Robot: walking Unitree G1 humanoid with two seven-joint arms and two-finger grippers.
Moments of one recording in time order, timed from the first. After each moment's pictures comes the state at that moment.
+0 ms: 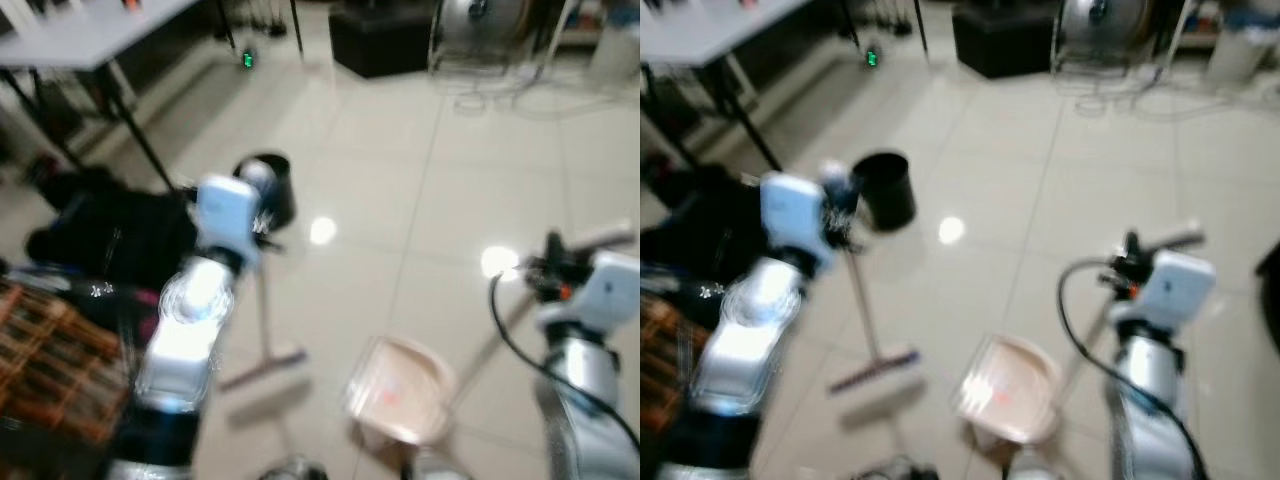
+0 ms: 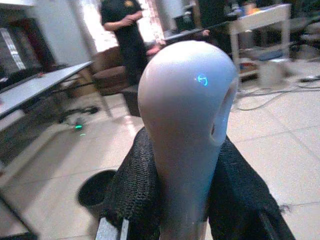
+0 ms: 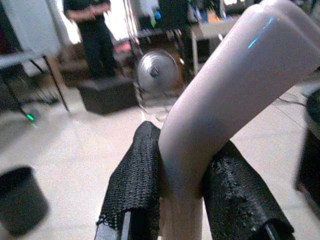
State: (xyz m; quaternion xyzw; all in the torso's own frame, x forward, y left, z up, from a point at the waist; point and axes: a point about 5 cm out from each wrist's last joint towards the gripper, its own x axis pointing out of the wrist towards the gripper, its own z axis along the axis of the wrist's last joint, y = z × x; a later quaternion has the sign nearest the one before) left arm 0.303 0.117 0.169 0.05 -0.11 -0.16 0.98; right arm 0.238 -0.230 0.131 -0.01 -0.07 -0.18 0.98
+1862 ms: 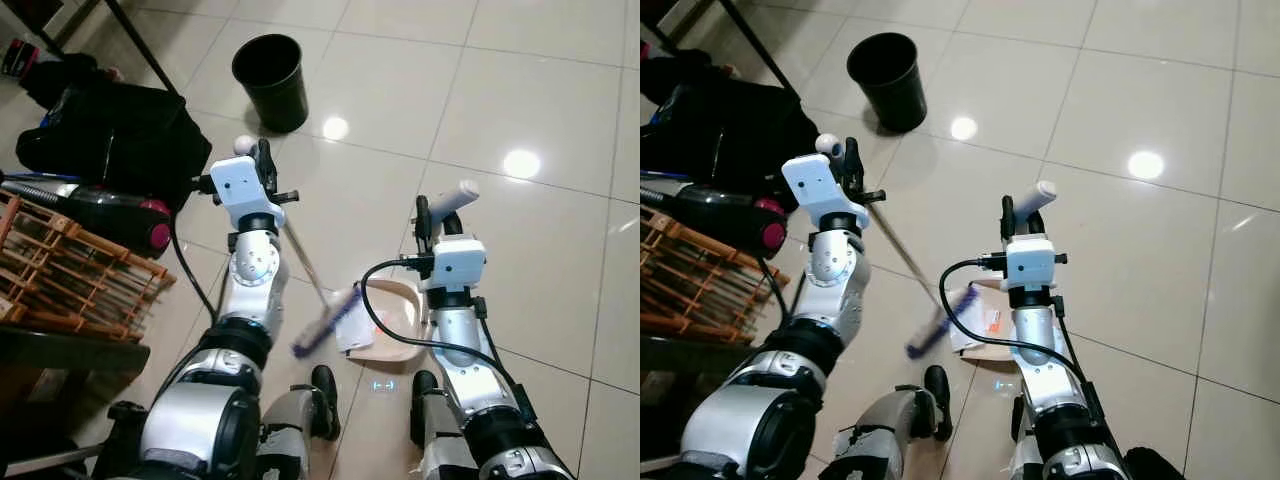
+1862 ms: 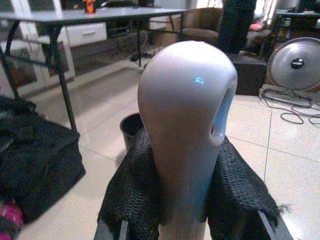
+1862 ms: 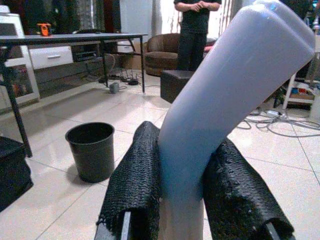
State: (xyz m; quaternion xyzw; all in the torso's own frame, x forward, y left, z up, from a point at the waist) left arm 0.367 0.100 0.160 -0.13 -0.17 0.06 0.98; right arm 0.300 -0.118 0.113 -0.08 -0.24 0.00 0.97
